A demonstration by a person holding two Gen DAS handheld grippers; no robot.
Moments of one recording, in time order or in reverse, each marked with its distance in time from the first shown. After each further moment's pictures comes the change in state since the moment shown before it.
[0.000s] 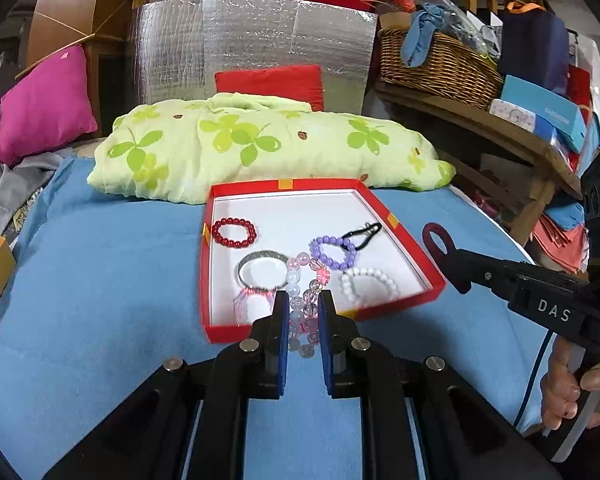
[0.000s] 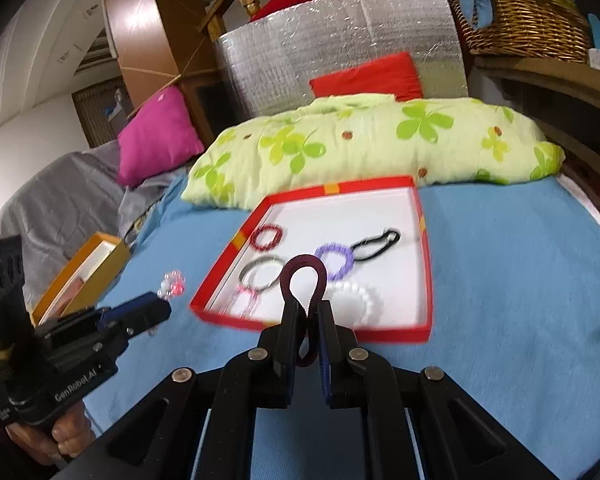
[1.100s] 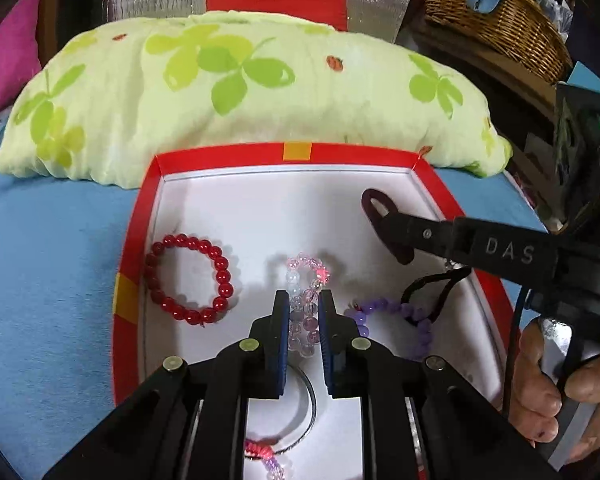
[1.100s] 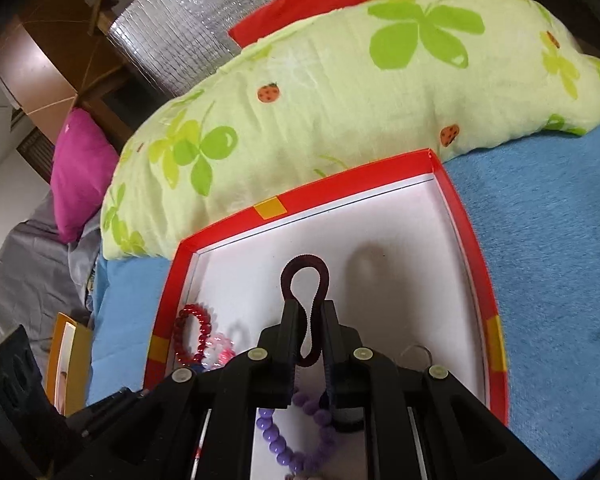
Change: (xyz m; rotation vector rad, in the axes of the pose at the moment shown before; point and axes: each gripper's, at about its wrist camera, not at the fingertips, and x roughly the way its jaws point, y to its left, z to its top) left arm 0.189 0.023 0.069 -0.074 0.271 -0.026; right arm 0.206 -0.067 0.093 0.290 0.232 0.002
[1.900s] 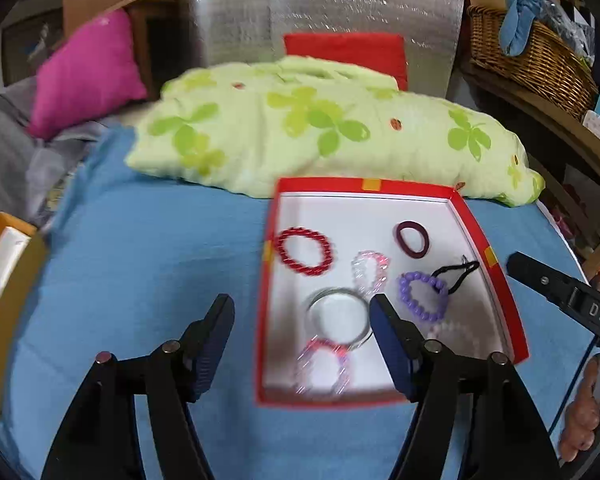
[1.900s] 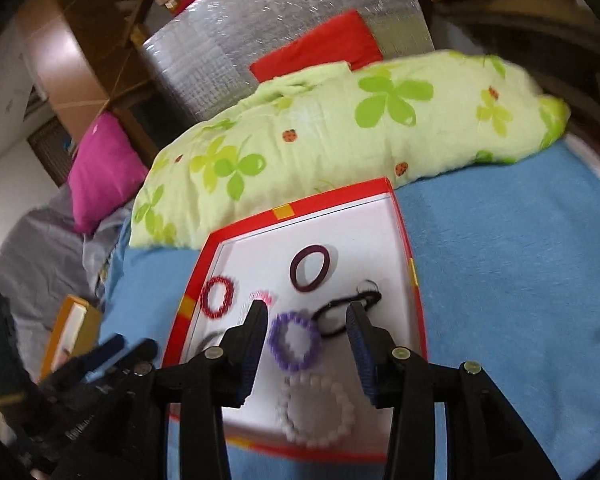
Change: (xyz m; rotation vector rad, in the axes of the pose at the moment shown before) left arm -0.122 0.009 -0.052 -0.079 -0.143 0.271; right arm -0.112 0.011 -0.052 -0.092 -0.132 -0.039
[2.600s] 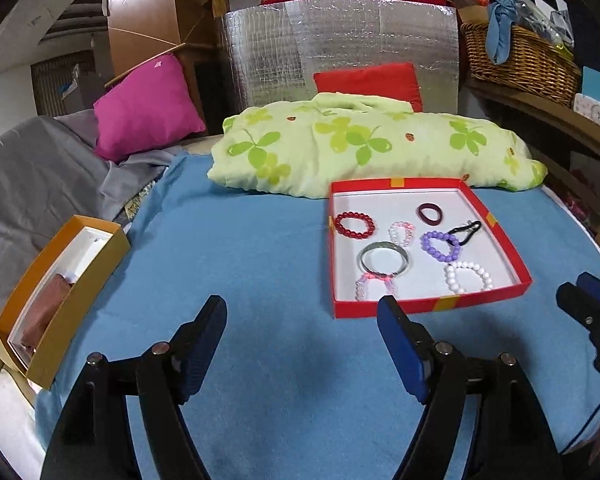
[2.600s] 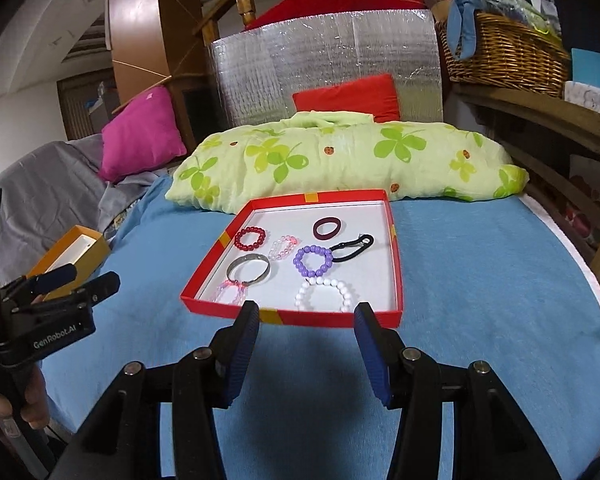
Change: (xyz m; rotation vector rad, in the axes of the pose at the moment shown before) left arm -0.099 0.021 -0.076 0.046 -0.131 0.131; right arm -0.118 0.048 -0.118 -0.241 -0.154 -0.093
